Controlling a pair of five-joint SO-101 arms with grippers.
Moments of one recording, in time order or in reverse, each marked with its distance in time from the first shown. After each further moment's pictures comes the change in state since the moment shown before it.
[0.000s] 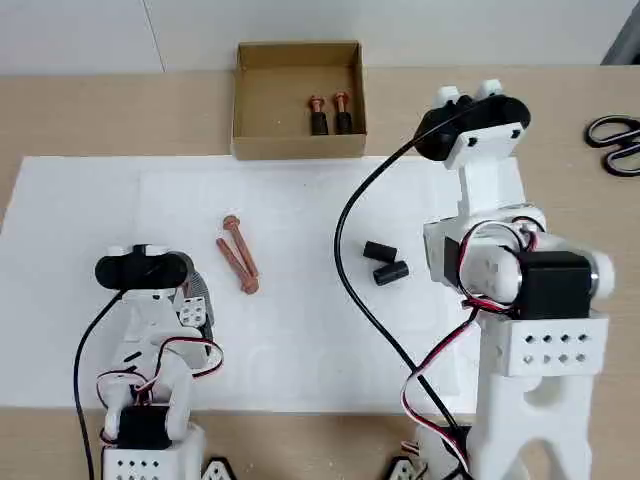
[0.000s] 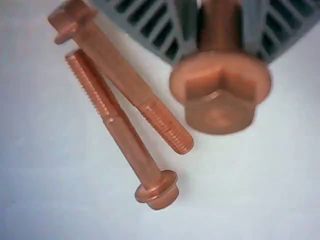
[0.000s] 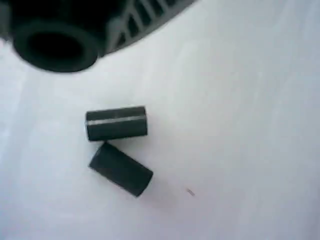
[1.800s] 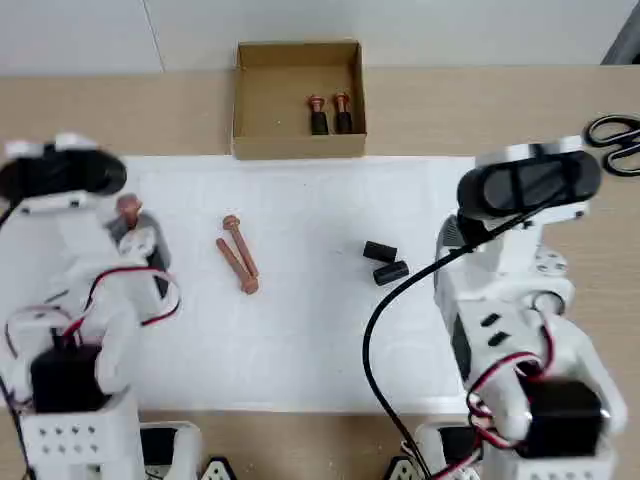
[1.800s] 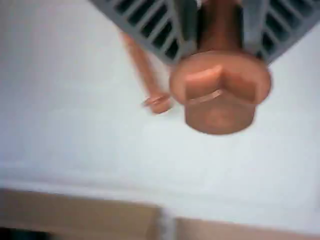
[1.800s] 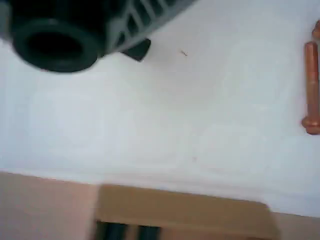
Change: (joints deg) left arm -2.5 45.7 -65.1 23.9 2.5; right arm -1.3 -28.0 21.7 -18.7 -8.4
